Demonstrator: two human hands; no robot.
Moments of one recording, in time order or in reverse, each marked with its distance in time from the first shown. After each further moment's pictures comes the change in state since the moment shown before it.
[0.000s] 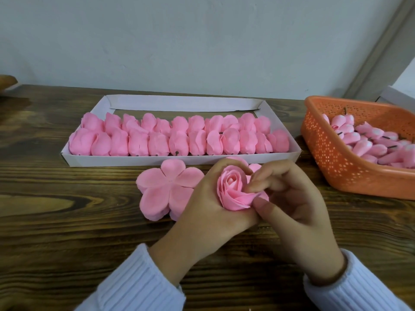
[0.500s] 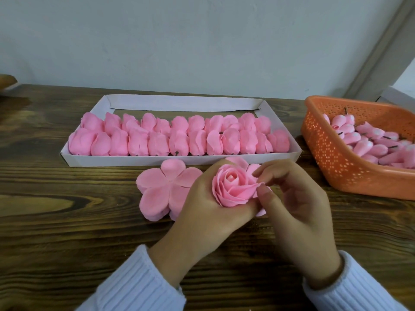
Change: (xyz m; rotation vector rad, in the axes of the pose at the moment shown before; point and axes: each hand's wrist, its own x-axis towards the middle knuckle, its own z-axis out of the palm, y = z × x) left_hand 0.000 0.009 0.001 0.126 0.008 0.060; right_hand 0.001 0.007 -0.002 -0.376 0.210 -0.061
